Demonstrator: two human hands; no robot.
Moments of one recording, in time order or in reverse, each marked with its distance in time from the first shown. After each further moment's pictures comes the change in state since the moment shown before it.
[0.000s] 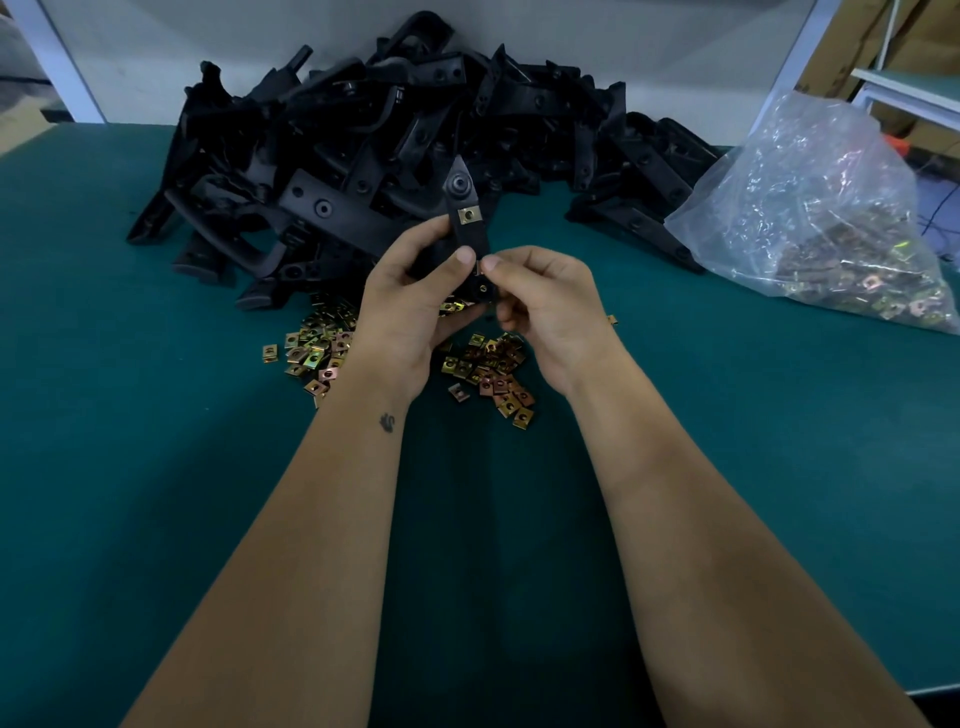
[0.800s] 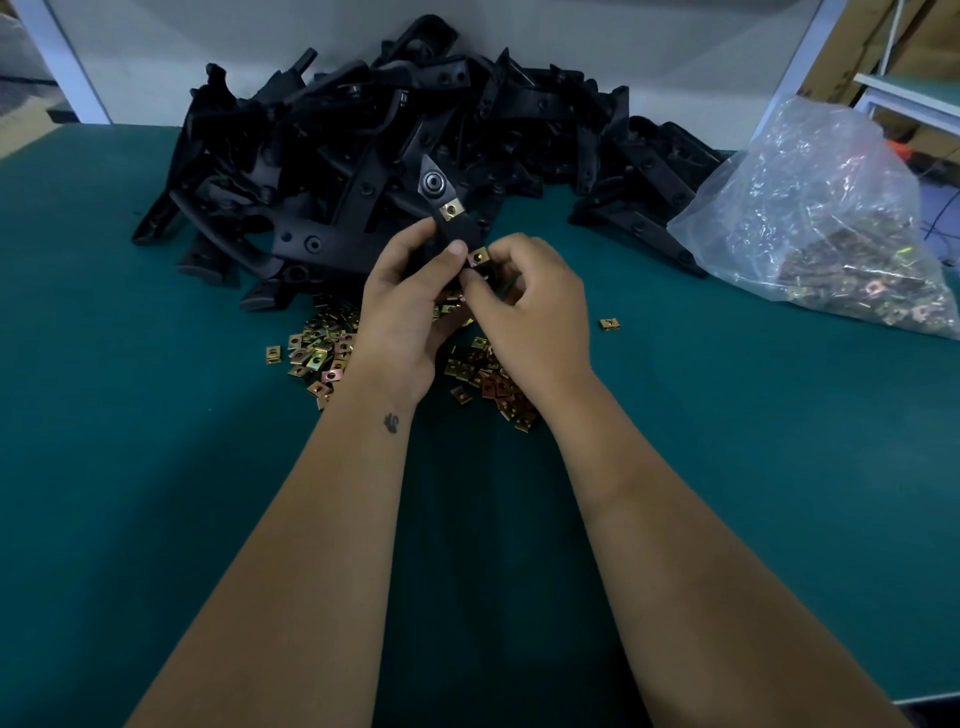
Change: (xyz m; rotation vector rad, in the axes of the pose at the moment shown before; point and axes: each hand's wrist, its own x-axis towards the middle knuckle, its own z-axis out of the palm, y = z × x) left_hand 0.005 -0.004 0.000 -0.136 0.070 -0.013; right_hand -0.004 0.014 0.016 -0.658 0.228 -0.490
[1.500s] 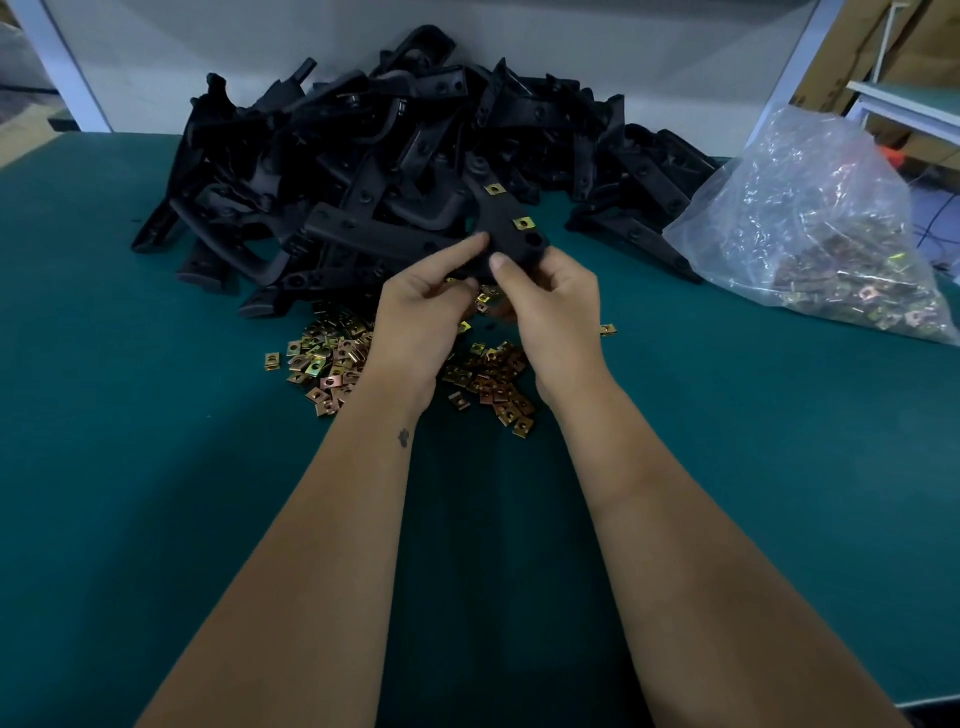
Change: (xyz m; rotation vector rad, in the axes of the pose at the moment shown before) left_hand -0.003 -0.004 0.008 0.282 -0.051 0.106; right_hand 0.007 0.001 -0.009 0.537 0.006 0.313
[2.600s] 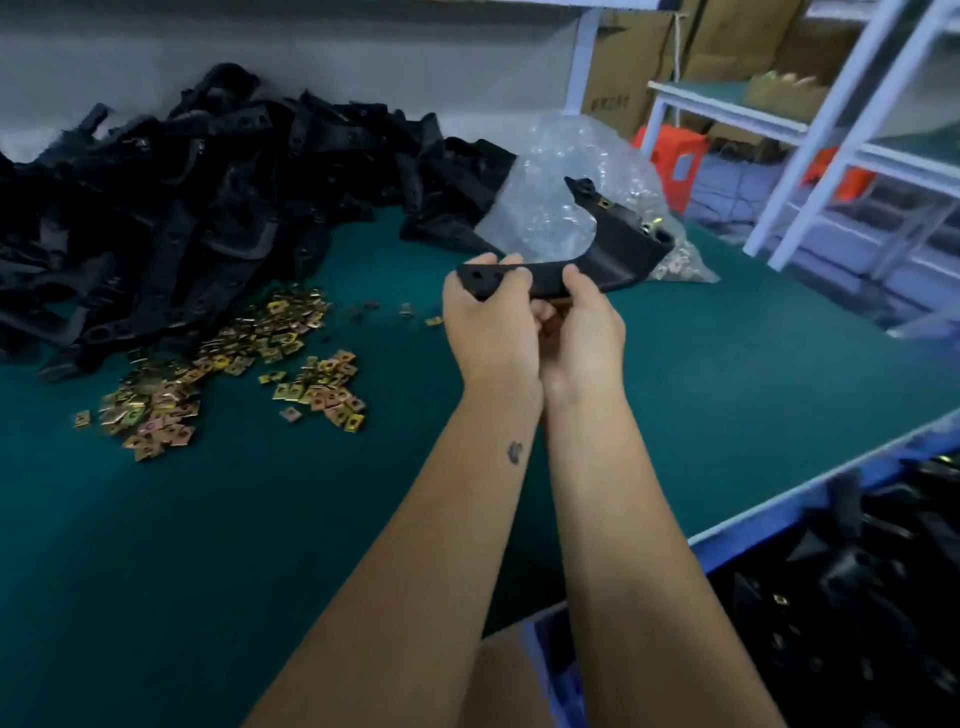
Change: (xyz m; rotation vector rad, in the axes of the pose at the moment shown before) left_hand -0.074 0.008 0.187 -0.360 0.152 -0.244; right_hand -0.038 -0.050 -0.124 0.682 0.610 0.290
